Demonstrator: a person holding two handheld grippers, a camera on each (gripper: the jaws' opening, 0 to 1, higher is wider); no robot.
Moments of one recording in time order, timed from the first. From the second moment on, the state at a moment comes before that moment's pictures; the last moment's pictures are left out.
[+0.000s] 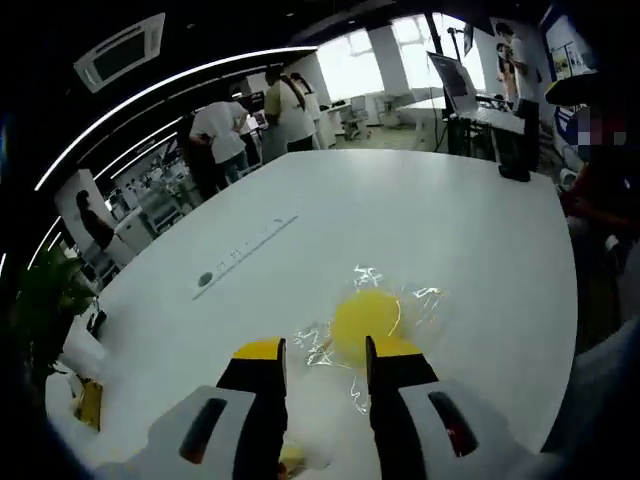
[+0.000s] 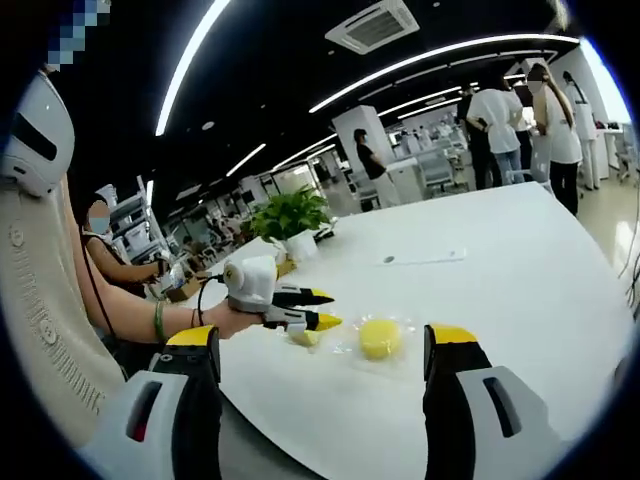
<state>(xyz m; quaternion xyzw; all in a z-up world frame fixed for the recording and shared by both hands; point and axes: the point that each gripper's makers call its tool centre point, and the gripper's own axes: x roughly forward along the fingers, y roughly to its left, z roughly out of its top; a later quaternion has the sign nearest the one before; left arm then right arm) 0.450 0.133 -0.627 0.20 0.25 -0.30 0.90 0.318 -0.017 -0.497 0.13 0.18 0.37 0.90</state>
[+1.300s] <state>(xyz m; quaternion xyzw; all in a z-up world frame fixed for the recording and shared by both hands) 0.285 0.294 -0.539 0.05 0.23 -0.22 0.95 0.256 0.050 -0.484 0.12 0.13 0.36 0.91</state>
